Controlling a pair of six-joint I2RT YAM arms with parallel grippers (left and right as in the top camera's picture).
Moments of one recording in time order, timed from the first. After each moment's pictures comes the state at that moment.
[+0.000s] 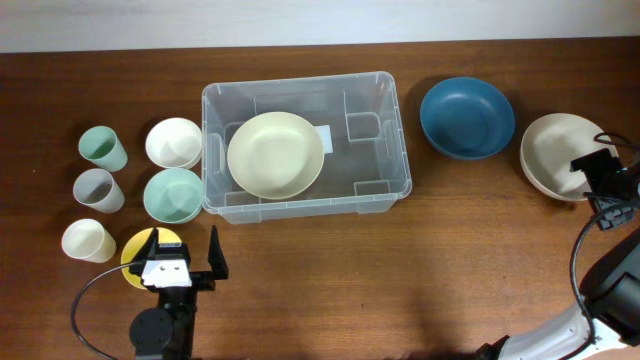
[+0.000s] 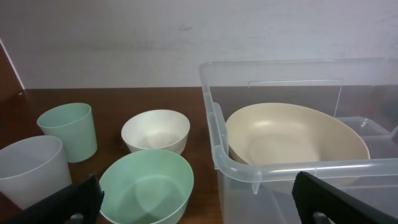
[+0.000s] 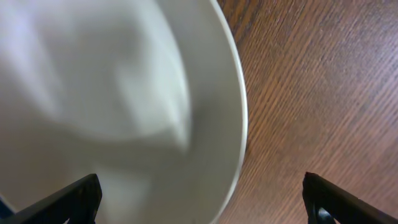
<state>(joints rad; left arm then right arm) 0.02 0.01 0.01 -0.08 0.00 0.00 -0.72 1.95 1.40 -0.73 -0.16 0.54</state>
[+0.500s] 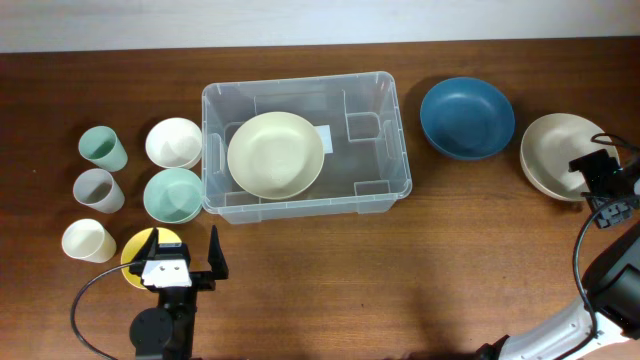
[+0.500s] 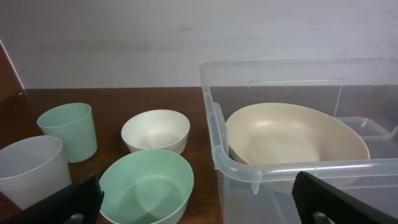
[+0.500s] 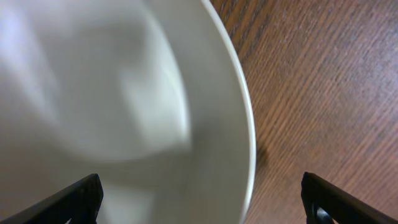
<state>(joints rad) 0.02 0.01 0.01 -0.08 0.00 0.00 -0.72 1.99 1.40 -0.67 -0.16 0.54</state>
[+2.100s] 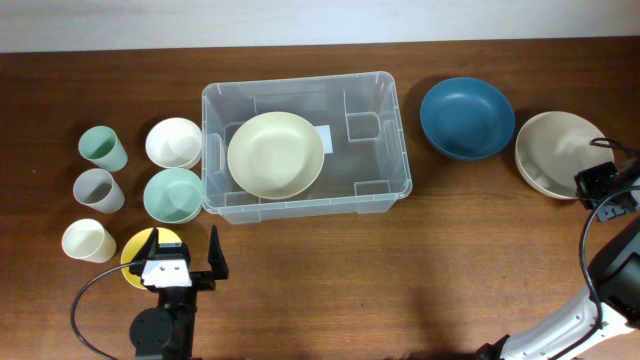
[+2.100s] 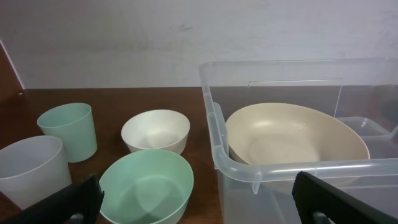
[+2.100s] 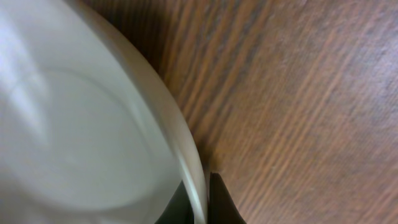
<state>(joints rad) 0.02 0.01 0.01 -0.08 0.00 0.00 -0.74 2.07 1.40 -0.60 -0.16 0.55</state>
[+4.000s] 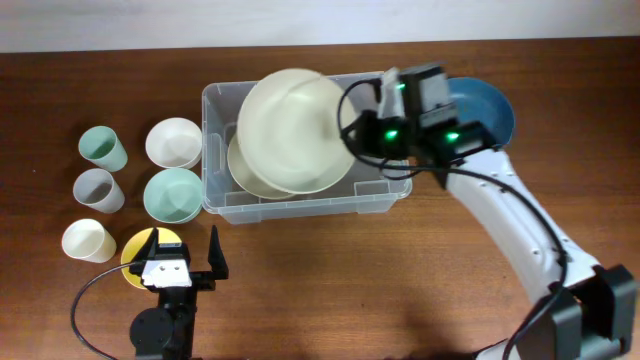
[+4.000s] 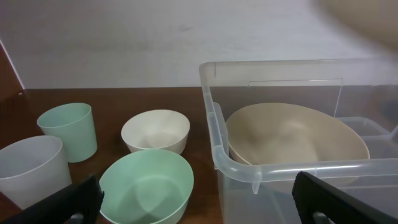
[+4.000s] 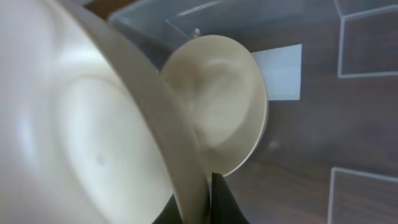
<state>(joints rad) 0.02 0.01 0.01 -0.08 0.00 0.00 0.36 1.67 1.40 -0.54 -0.43 0.56</state>
